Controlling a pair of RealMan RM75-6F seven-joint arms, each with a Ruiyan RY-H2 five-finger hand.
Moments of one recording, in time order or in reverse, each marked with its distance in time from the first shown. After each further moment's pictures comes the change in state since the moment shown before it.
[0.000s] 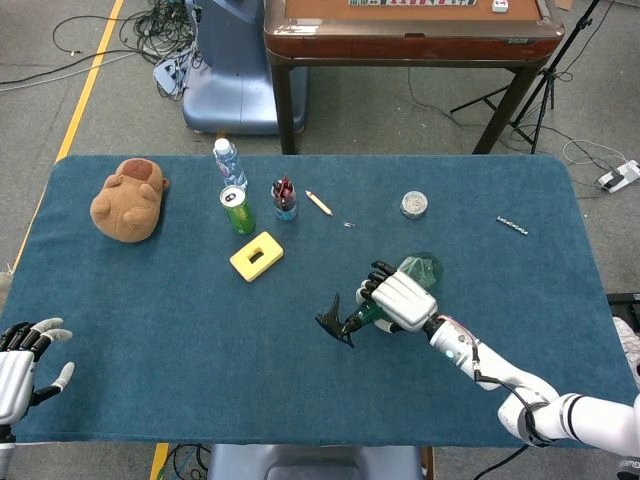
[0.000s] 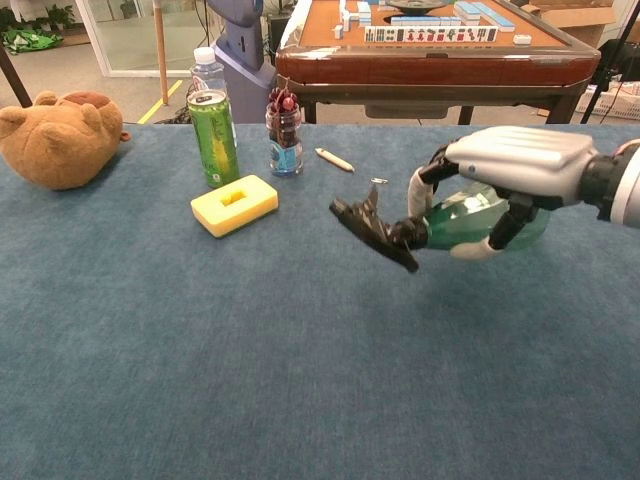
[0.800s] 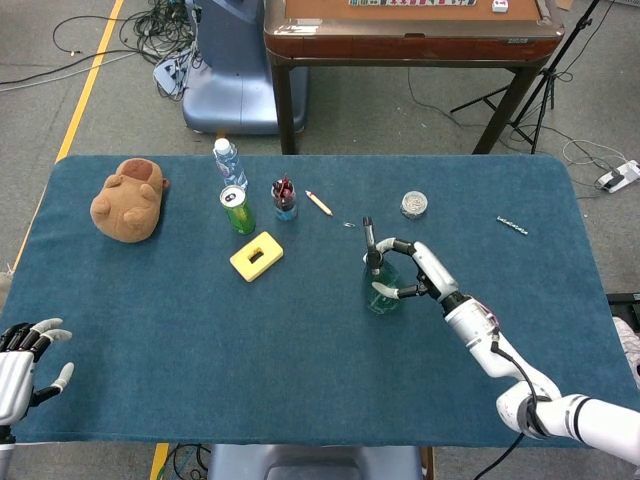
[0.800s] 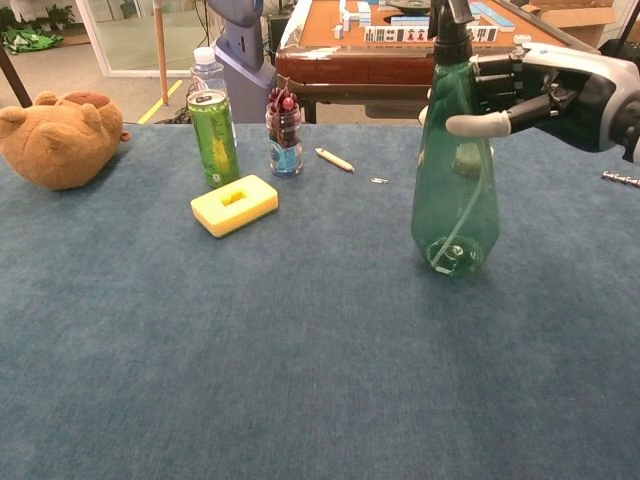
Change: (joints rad) left arm 0.004 0.004 0.000 -0.014 -0.001 0.005 0.015; right arm -0.062 -0.004 0.132 0.002 0.149 0.025 0.909
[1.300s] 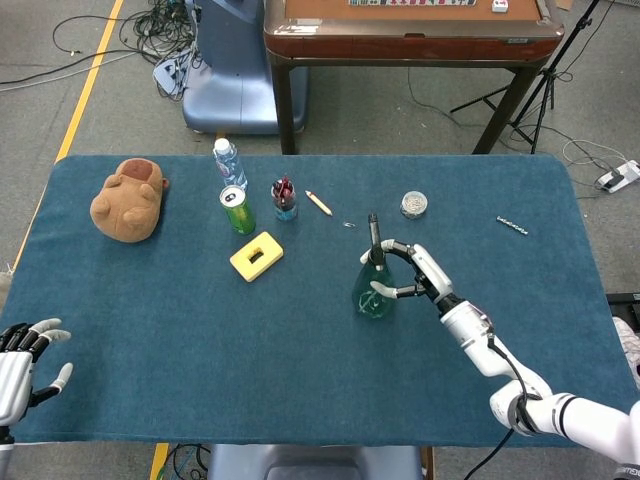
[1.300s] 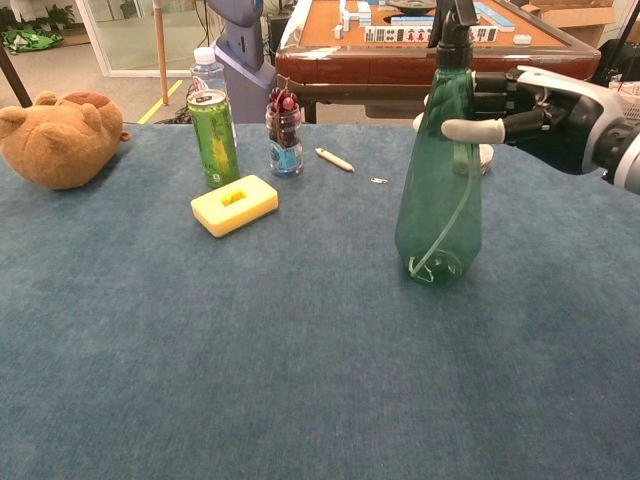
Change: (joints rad) left arm 0.003 0.000 -0.001 0.006 -0.003 0.003 -0.007; right arm -0.004 -0.081 -0.018 0.130 -0.075 0.022 0.238
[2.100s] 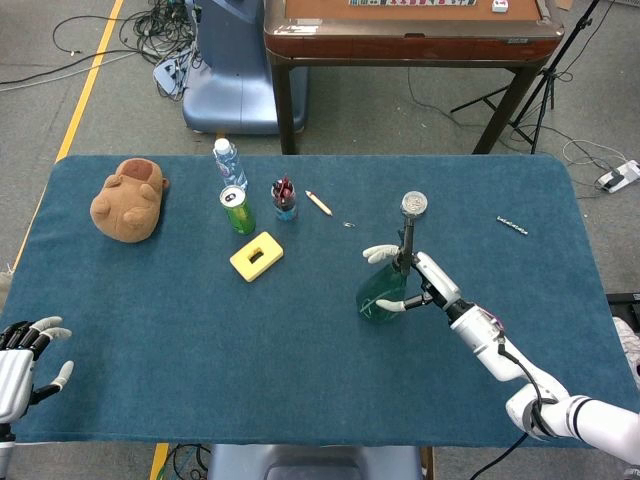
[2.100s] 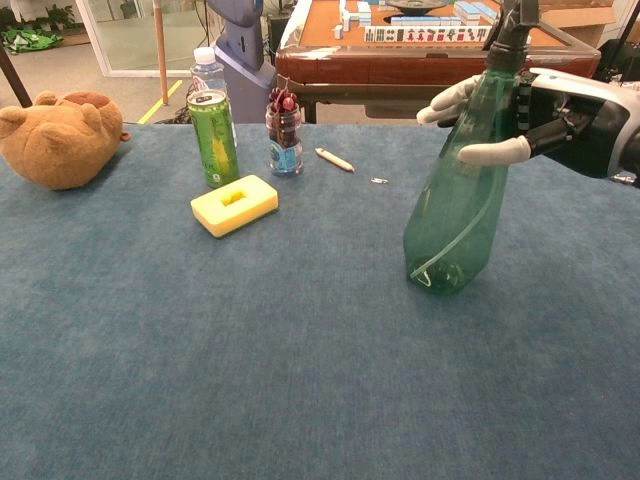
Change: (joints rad) left arm -0.008 -0.003 -0.005 0.002 0.000 -0.007 0.003; right arm -0.004 0.049 -0.067 0.009 -0.076 0.058 0.006
